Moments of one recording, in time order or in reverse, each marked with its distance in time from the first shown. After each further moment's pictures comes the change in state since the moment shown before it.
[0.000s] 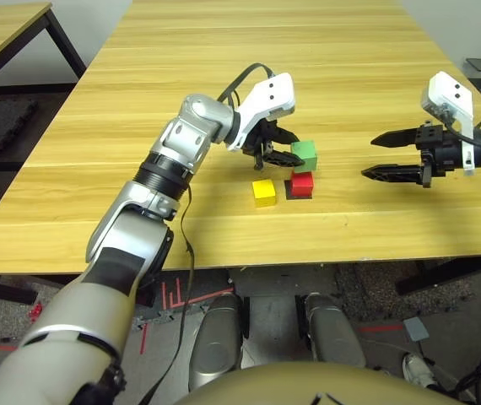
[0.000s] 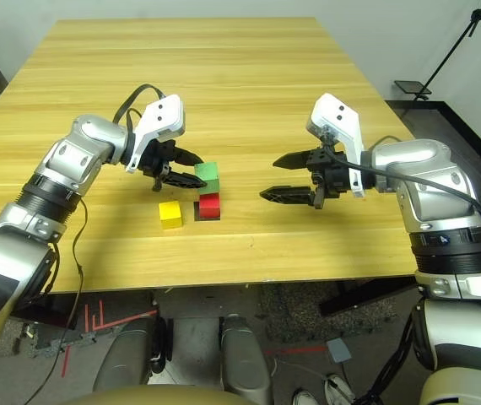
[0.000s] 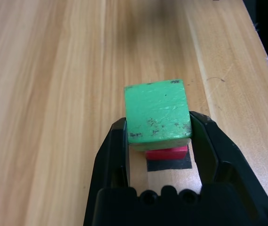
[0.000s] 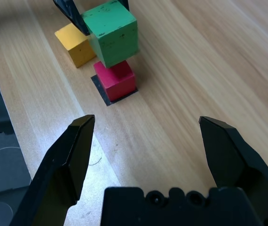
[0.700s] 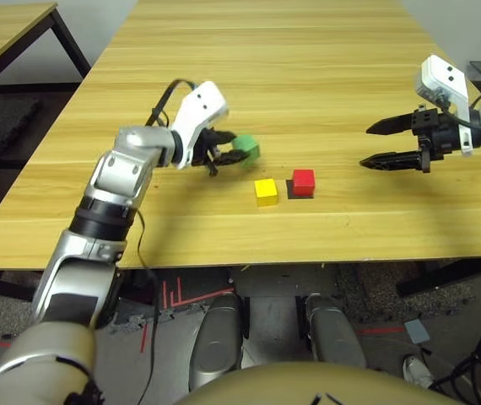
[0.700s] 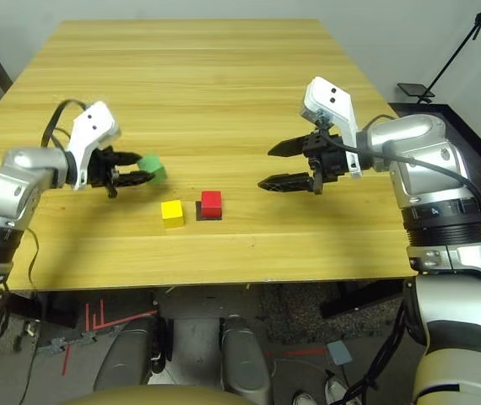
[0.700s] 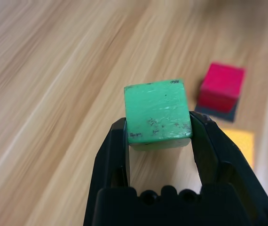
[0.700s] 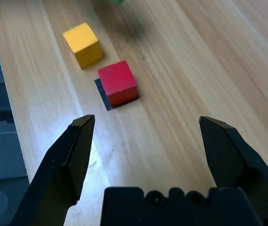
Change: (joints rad) left arm 0.222 0.221 0.131 -0.451 -0.081 0.332 0.240; right arm -0.135 0.024 0.072 0.149 -0.074 -0.091 0.104
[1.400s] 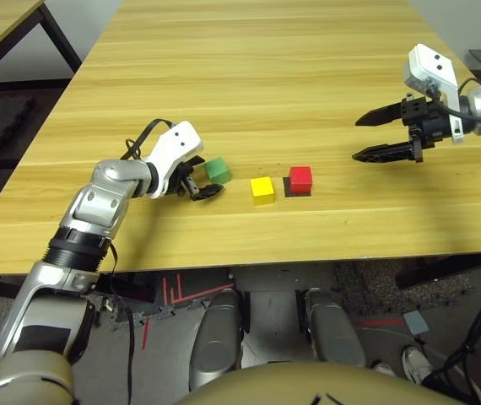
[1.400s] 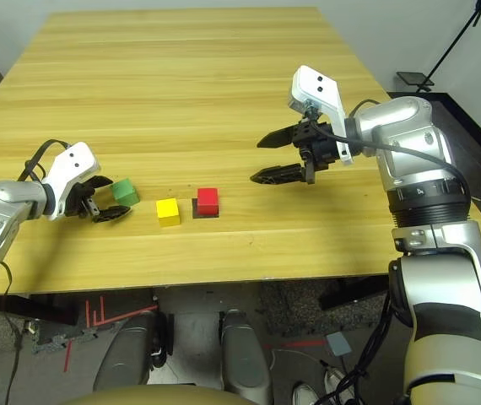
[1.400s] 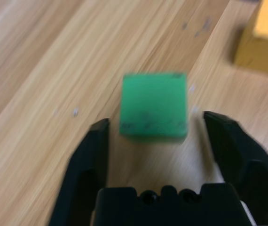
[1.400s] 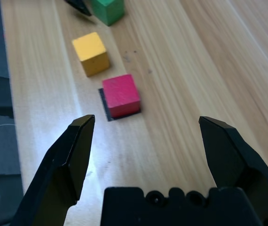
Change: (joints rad) left arm 0.285 0.123 0.047 0.014 0.022 -0.125 0.126; right arm -0.124 0.059 0.040 0.090 -0.050 -0.074 0.076
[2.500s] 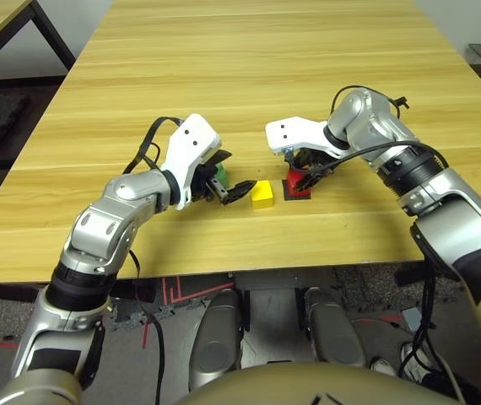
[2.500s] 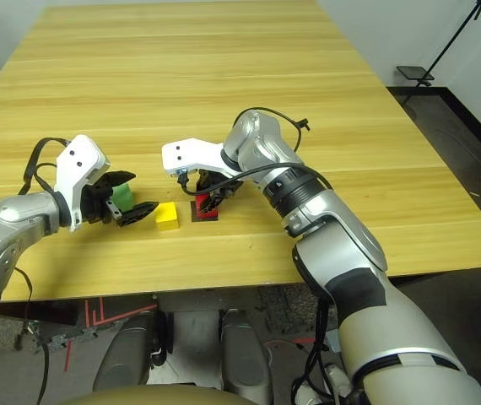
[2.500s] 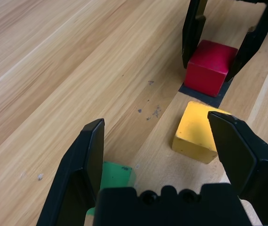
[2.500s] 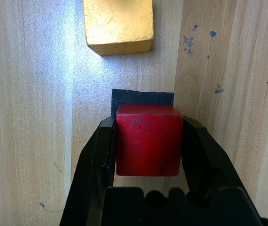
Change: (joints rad) left arm 0.150 -0.037 0.100 -0.531 -0.221 0.316 0.251; right arm -0.224 0.430 0.404 0.258 -0.485 -0.121 0.056
